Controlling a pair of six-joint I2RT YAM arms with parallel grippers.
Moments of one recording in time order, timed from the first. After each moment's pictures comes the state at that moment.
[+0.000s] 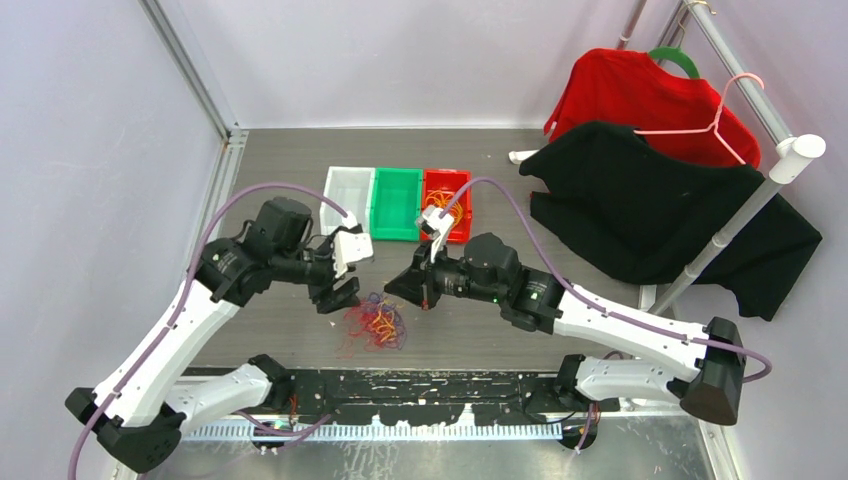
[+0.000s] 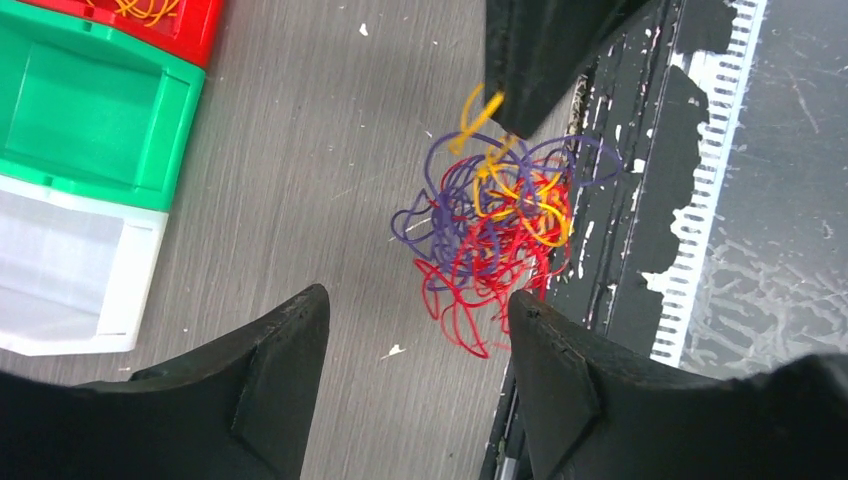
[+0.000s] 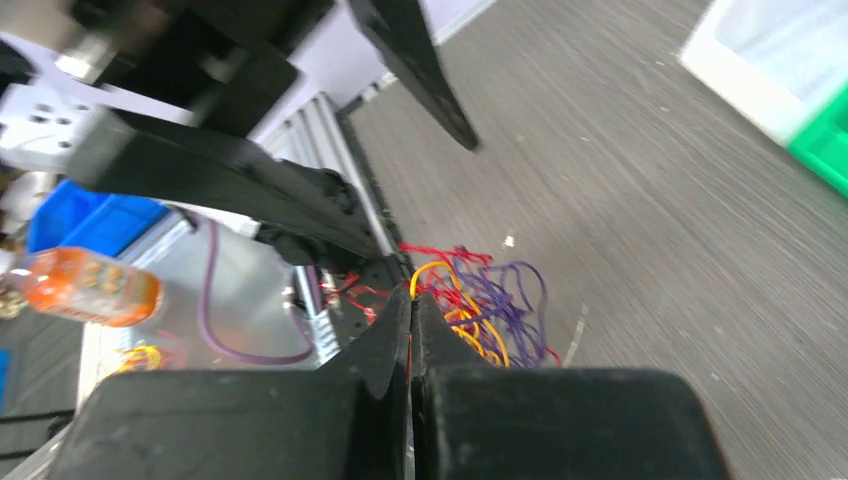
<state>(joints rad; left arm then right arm) -0.61 0.99 1.24 -1.09 0.51 0.55 1.07 1.07 0.87 0.00 -0.14 0.45</state>
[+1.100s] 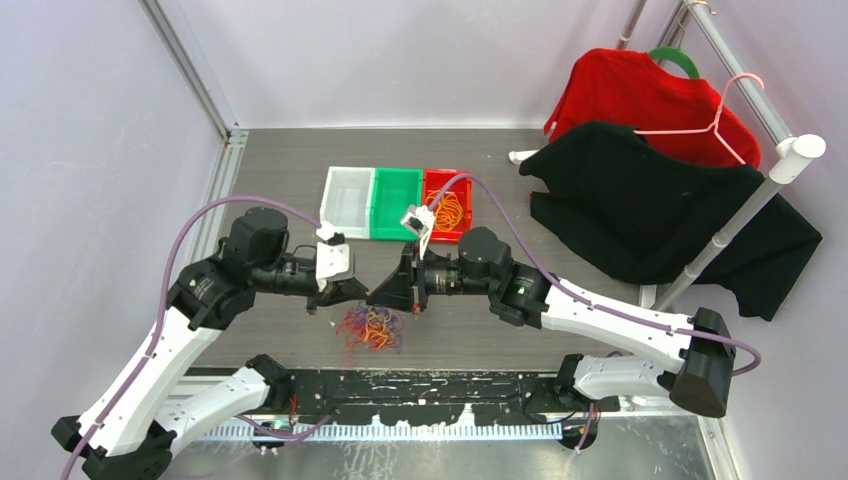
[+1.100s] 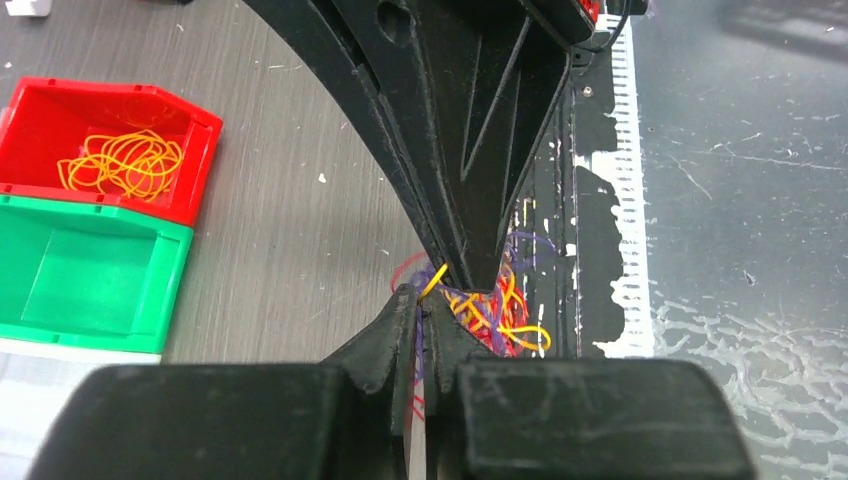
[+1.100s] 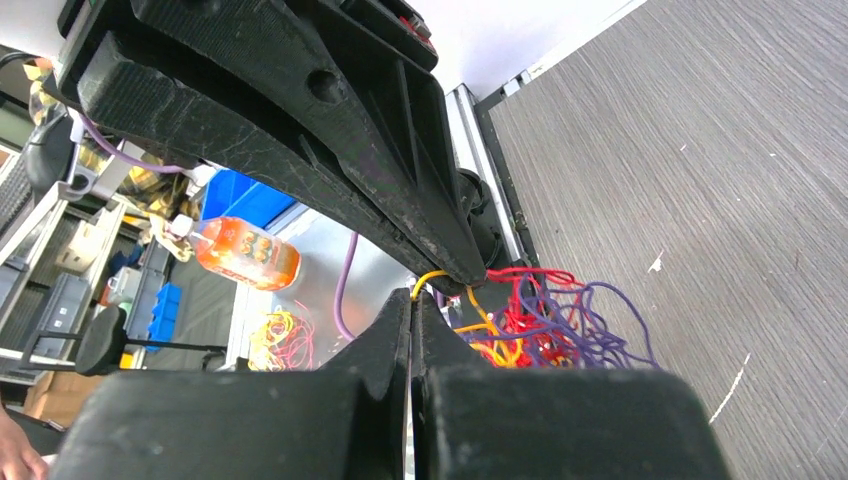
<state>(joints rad) -0.61 0.84 1.15 -0.90 0.76 0.52 1.07 1.16 0.91 0.16 -0.43 0.62</state>
